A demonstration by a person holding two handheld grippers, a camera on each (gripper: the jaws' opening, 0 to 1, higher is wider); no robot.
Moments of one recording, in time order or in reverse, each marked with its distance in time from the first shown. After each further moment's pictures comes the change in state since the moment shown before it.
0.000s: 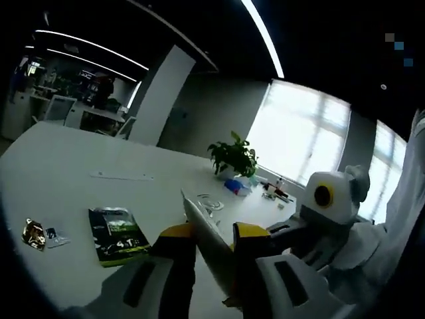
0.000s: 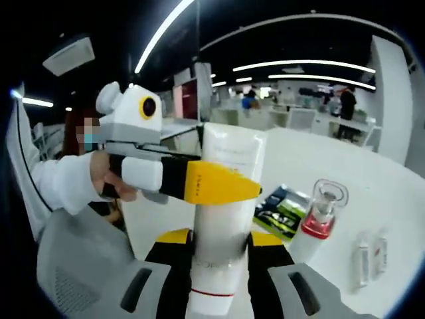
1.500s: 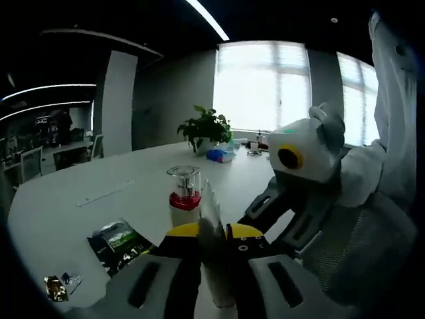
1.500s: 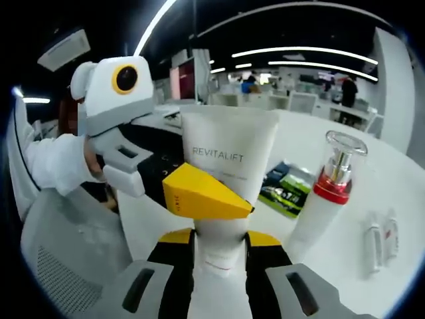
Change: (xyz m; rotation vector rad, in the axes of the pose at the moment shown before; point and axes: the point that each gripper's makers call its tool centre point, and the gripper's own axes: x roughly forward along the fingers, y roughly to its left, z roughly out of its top) left arm 0.007 -0.016 -0.040 0.369 0.145 -0.135; right arm 0.014 -0.003 -0.043 0.015 0.082 0.019
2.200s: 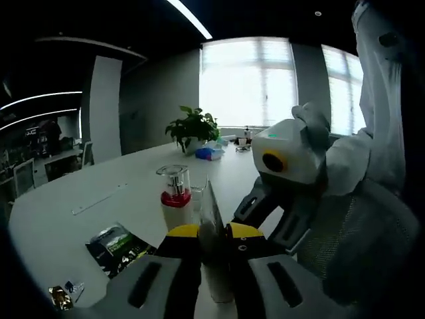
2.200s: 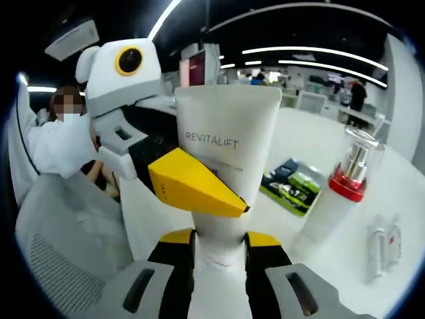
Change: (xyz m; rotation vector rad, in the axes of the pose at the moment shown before) left arm -0.008 -0.015 -0.001 0.051 0.014 -0.081; right arm 0.011 0.006 -0.011 -0.067 0.038 0.037
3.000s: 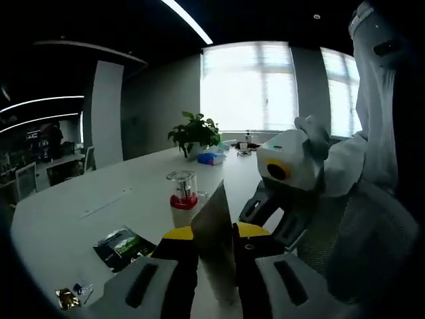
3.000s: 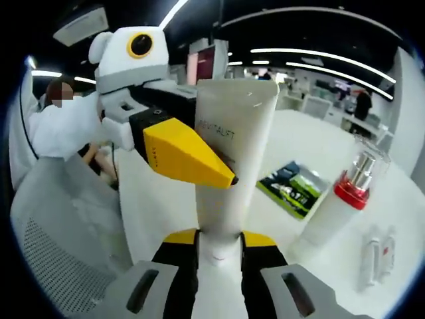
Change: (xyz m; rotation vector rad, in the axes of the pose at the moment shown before) left arm -0.023 0.008 0.001 0.028 -0.015 -0.015; right arm -0.001 0.004 -0.003 -0.082 0.024 -0.013
